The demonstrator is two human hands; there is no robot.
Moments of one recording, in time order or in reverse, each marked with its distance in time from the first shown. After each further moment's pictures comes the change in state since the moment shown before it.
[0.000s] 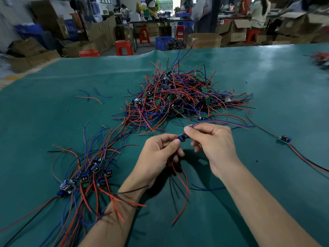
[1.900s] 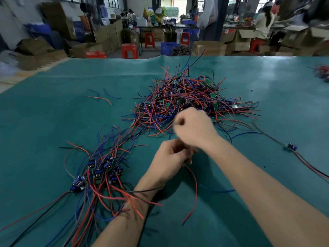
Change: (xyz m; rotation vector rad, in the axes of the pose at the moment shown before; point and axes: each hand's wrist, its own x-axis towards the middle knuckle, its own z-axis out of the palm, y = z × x) left_hand 0.000 0.000 0.005 0.199 -0.008 0.006; right_hand 0.027 -0.056 0.059 -1.064 -0.264 -0.130
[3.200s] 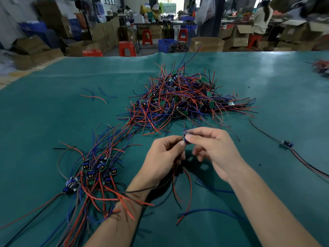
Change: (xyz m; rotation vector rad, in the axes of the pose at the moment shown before) left_hand 0.002 -0.006 -0.003 -0.095 0.024 0.036; right_hand -0.050 0.062 0.014 1.138 -0.010 0.189
